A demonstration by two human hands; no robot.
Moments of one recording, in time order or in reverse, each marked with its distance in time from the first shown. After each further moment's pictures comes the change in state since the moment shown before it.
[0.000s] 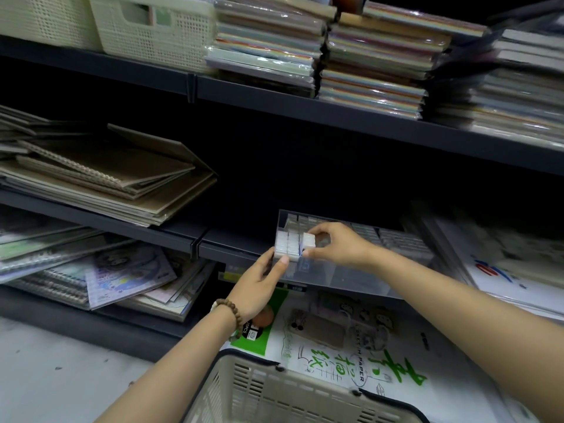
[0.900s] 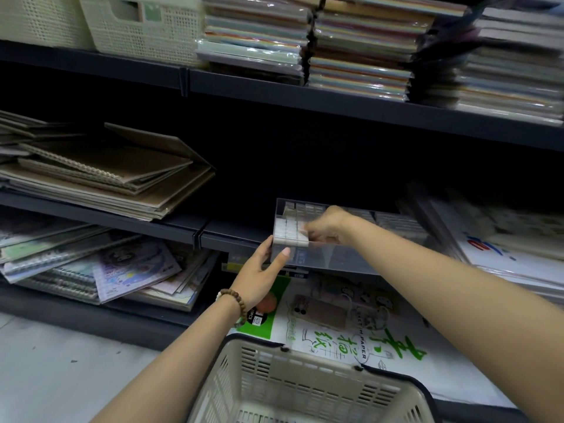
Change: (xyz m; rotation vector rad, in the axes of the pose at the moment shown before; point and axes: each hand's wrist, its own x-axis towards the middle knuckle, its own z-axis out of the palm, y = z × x) left_hand -0.010 -0.003 0.002 -0.003 -0.005 -0.006; right_hand 0.013 -0.018 0.007 0.438 0.003 0.496
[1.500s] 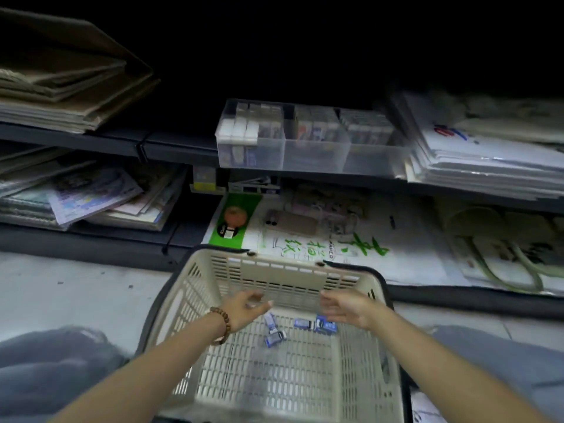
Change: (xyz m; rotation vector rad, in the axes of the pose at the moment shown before) left_hand -0.101 -0.149 0.101 0.417 -0.426 -0.470; right_hand -0.098 0.316 0.052 0.468 -0.277 0.586
